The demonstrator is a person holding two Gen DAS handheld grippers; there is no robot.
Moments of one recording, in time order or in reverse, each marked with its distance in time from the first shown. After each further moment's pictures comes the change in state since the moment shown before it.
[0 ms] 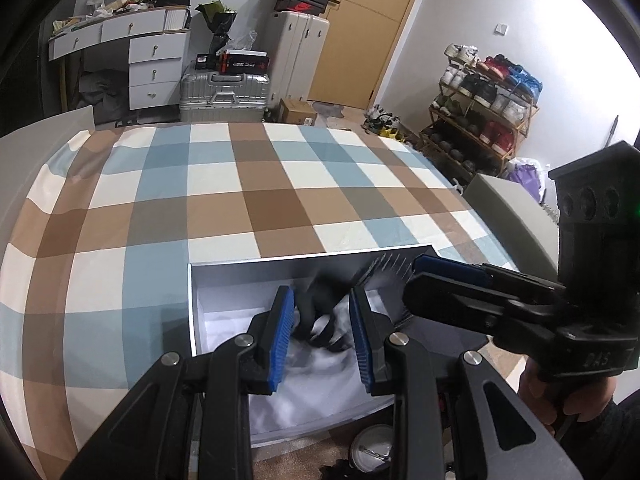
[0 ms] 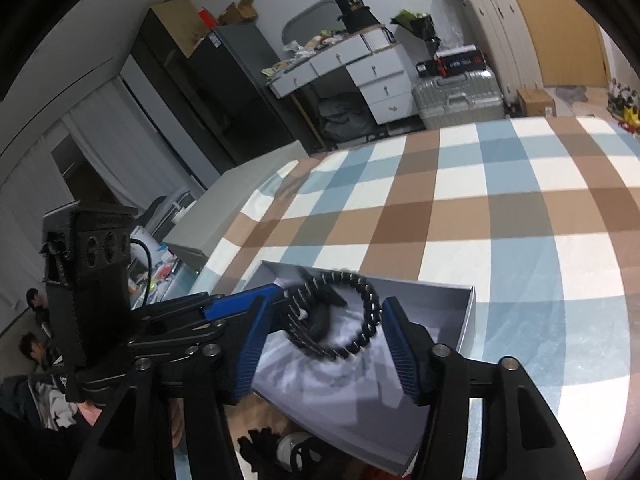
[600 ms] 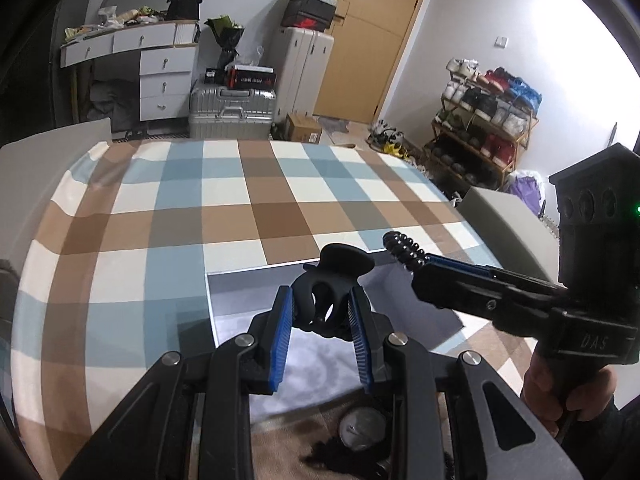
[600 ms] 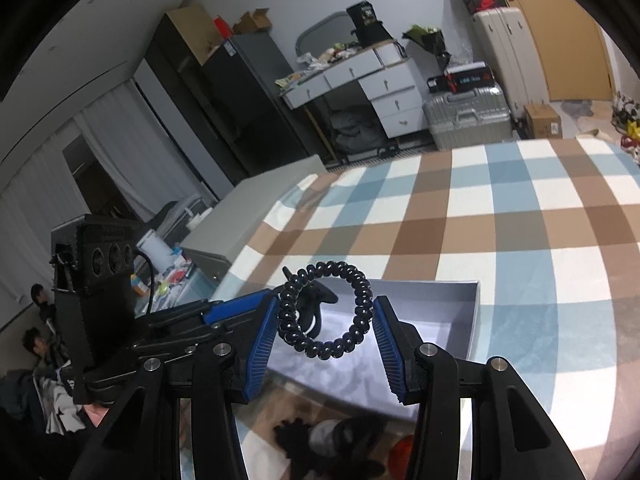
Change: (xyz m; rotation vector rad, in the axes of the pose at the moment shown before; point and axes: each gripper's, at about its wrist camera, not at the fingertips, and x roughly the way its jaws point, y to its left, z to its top) left arm -0.016 -0.002 -0.008 -0.006 -0.051 0.037; right arm -0.016 0.012 0.001 -0.007 -0.012 0.019
